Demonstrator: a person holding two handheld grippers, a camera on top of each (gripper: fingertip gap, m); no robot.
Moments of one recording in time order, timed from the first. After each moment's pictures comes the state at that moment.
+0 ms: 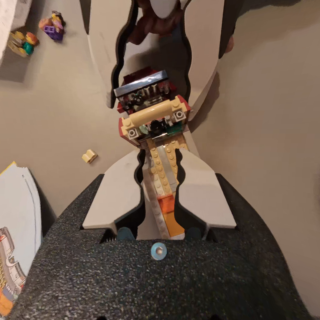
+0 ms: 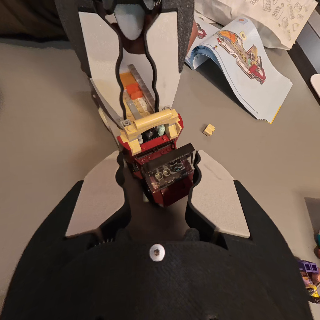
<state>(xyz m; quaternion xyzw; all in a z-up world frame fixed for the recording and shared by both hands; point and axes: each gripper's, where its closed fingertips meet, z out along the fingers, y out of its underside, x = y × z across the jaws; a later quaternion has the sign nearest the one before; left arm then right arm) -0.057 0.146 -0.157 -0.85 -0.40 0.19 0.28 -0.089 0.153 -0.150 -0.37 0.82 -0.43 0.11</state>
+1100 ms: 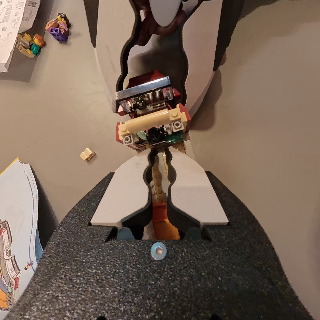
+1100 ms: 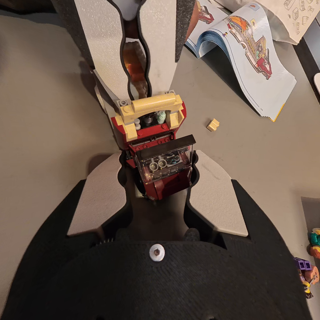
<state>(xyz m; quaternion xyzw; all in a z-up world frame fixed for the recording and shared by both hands) -0.055 0.150 -0.160 -0.84 -0.41 0.22 0.27 -0.088 0.155 -0.162 -0.39 0.82 -0.41 0.08</state>
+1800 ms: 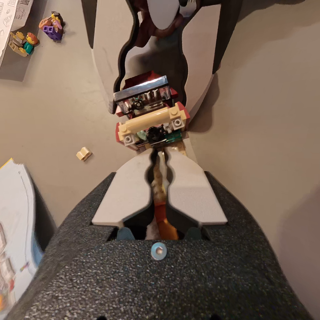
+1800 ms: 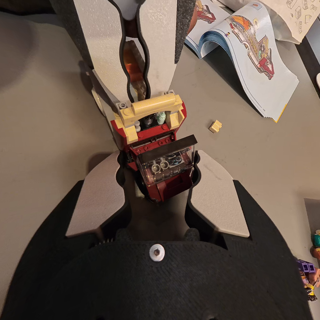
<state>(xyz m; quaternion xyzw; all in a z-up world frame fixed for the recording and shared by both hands) -0.053 0.150 -0.159 -0.85 -0.41 0.21 0.28 -0.084 0.155 -0.164 -0.39 0.82 -0.41 0.07</state>
